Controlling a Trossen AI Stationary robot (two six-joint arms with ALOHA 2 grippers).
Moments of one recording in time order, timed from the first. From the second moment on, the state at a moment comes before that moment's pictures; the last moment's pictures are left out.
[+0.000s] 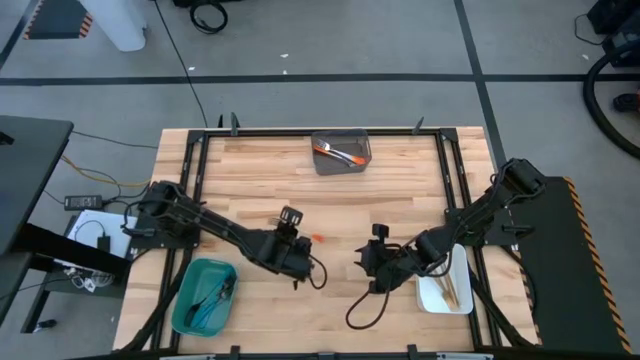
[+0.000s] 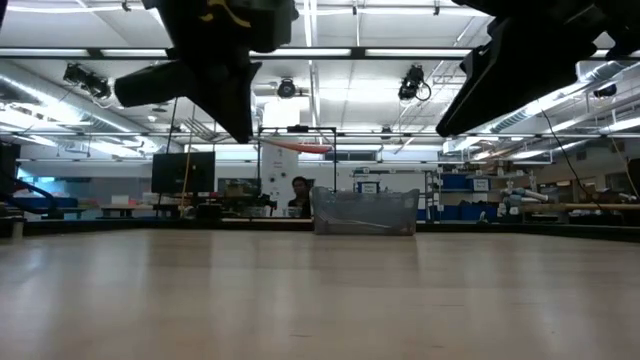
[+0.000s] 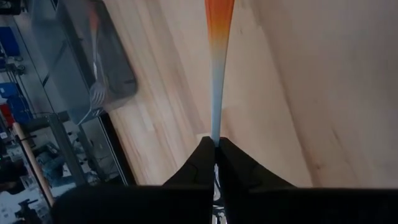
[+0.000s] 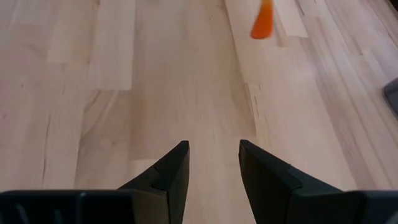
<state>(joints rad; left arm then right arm) -0.39 1.86 1.42 -1.06 -0.72 0.07 0.56 1.56 0.89 -0.27 0.58 0.40</state>
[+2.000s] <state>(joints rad) 0.32 1.73 1.18 0.04 -0.09 0.76 0.58 1.54 0.89 -0.28 0.75 0.58</state>
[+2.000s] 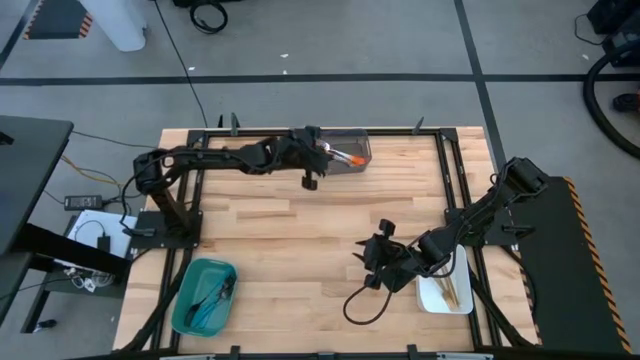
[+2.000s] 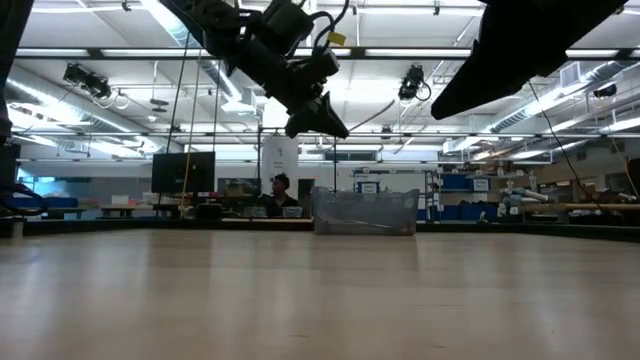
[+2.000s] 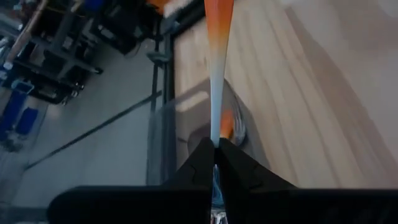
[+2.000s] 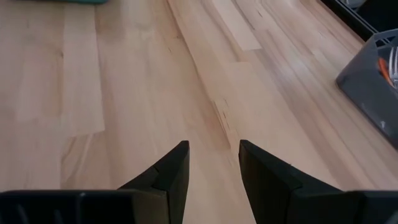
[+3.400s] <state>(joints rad) 0.50 1.99 1.31 0.12 0.04 0.03 0.59 1.54 0.89 -0.21 0.77 0.63</state>
